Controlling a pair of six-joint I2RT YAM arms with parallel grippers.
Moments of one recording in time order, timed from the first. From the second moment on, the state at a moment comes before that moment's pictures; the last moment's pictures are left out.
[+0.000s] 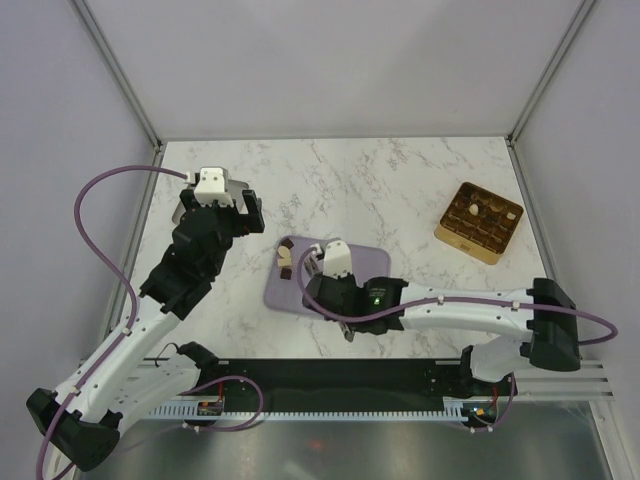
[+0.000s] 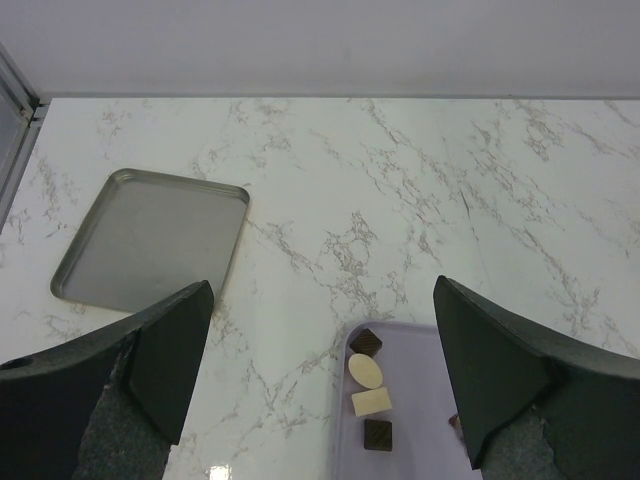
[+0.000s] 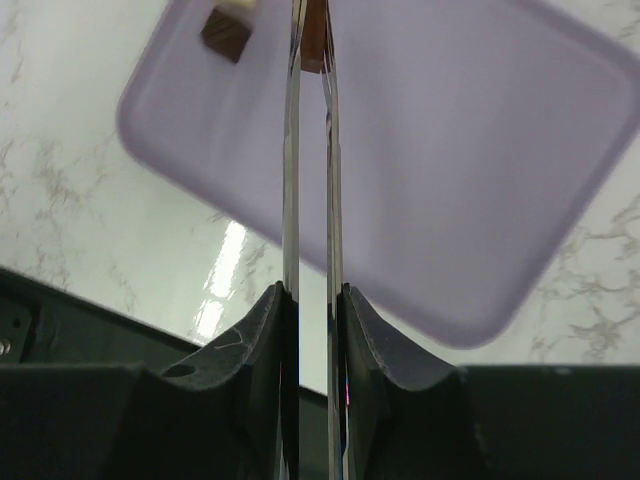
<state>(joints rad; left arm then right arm) -0.56 0.84 0.87 -0.19 -0.46 -0.15 1.34 1.48 1.15 -0.67 0.58 0.84</state>
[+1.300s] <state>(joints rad) -0.56 0.80 0.88 -0.19 -0.28 -0.18 0.01 1.18 1.06 -0.84 0.48 0.46</state>
